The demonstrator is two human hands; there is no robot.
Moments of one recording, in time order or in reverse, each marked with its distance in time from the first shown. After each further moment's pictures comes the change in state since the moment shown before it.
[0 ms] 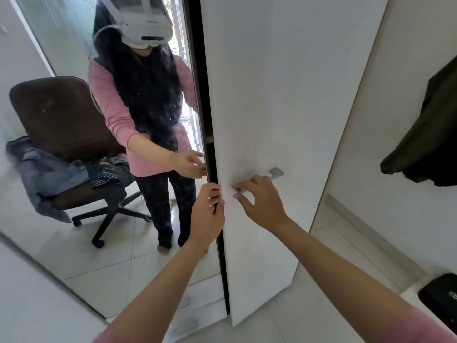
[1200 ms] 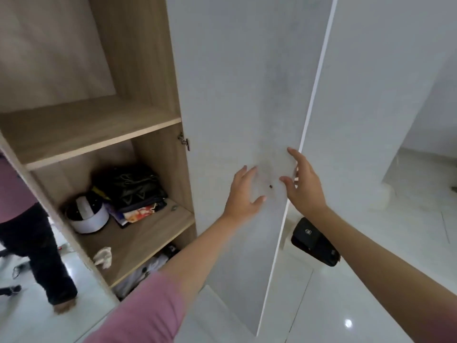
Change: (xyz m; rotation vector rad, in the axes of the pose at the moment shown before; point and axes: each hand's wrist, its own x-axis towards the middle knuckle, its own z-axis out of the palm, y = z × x) left_hand -0.090 0.167 0.323 -0.033 -0.654 0.385; right_hand -0.191 0.122 -0.334 -0.262 0.443 0.400
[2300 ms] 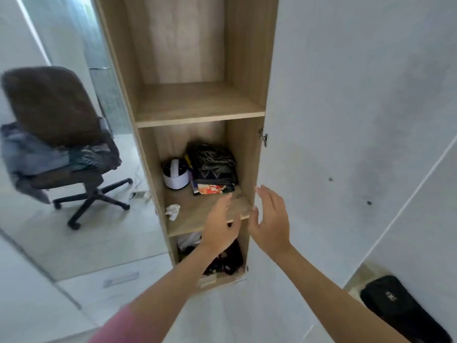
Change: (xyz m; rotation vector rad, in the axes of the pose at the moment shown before) left_hand -0.117 -0.062 -0.060 0.306 0.554 -0.419; right_hand -0.047 -0.056 0.152 0.310 -0.201 -0.364
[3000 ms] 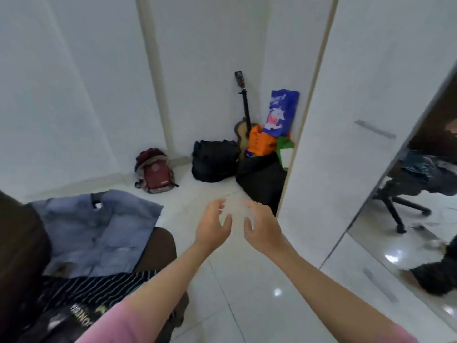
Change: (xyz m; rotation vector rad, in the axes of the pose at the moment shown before) left_hand -0.517 -0.035 -0.465 0.572 1.025 -0.957; right_hand -0.320 -0.548 0.159 0.767 -1.119 -0.809
